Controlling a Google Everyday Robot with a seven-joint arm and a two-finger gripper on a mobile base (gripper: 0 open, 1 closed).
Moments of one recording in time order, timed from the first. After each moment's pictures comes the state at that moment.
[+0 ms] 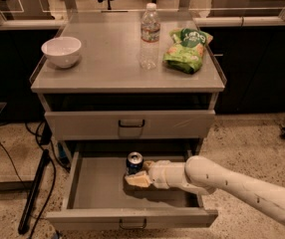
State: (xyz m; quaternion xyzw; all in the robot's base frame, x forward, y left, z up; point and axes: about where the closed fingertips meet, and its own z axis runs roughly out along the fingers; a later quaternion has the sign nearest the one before) arm 0.547 0.009 0.488 -0.39 0.76 0.34 0.39
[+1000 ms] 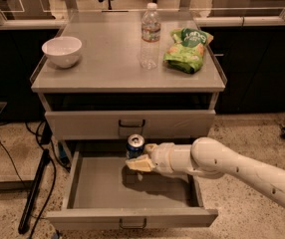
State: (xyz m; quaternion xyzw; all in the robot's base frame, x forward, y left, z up) arm 0.559 0.004 0.582 -0.41 0.75 0.32 0.41
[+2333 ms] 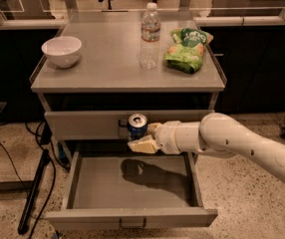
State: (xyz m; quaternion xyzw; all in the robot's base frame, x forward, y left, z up) arm 0.567 -0.008 0.678 -0.44 0.74 0.28 0.43
